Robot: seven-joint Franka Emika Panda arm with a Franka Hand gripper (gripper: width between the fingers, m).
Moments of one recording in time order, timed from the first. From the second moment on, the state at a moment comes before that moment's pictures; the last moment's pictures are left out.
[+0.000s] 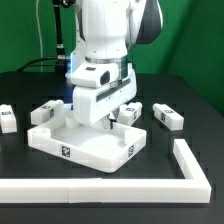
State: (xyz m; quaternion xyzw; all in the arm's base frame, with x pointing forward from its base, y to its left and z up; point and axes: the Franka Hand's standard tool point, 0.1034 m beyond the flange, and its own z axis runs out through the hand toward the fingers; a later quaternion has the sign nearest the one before) arm 0.453 0.010 0.013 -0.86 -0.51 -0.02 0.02
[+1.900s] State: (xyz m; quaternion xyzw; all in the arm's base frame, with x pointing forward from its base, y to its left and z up) arm 0.484 0.029 0.012 -0.73 -0.69 -0.04 0.00
